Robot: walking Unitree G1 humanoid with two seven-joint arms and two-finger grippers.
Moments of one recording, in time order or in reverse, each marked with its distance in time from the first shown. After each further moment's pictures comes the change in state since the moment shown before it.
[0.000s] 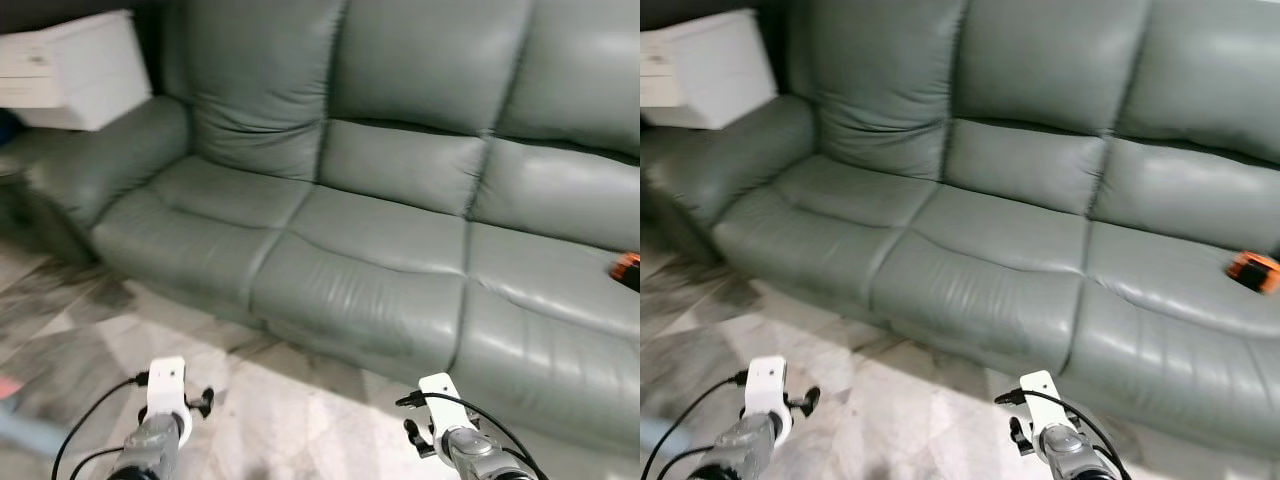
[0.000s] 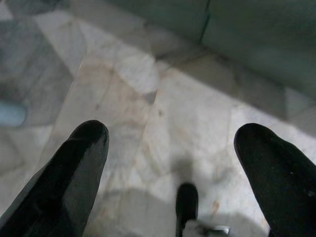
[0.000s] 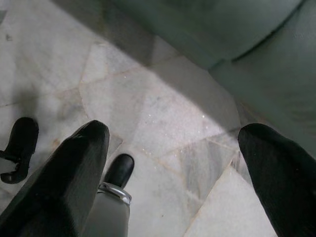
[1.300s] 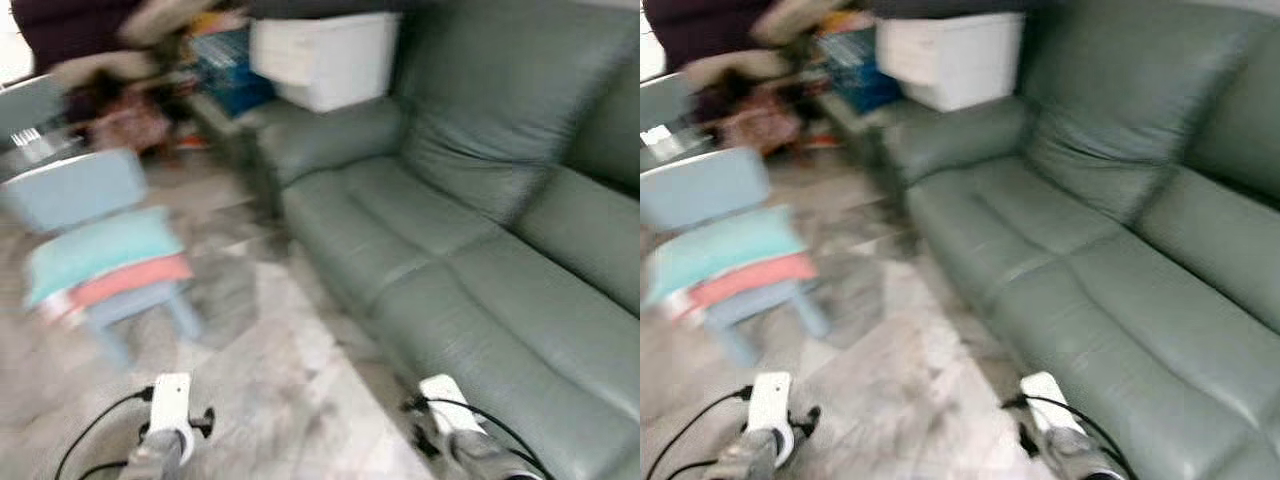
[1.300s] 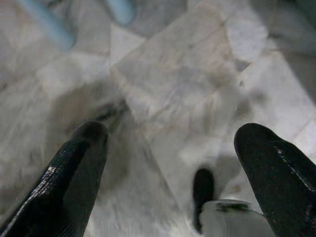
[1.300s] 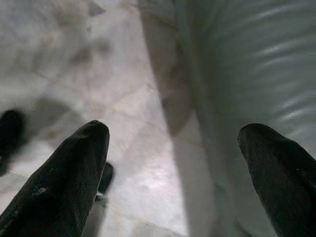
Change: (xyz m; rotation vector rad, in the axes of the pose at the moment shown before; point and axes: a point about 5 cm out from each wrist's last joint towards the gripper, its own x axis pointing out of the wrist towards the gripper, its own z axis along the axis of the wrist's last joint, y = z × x) left arm -0.003 -0.003 -0.017 0.061 0.048 0.016; right arm -0.001 -0.009 -0.006 -0.075 0.022 -0.005
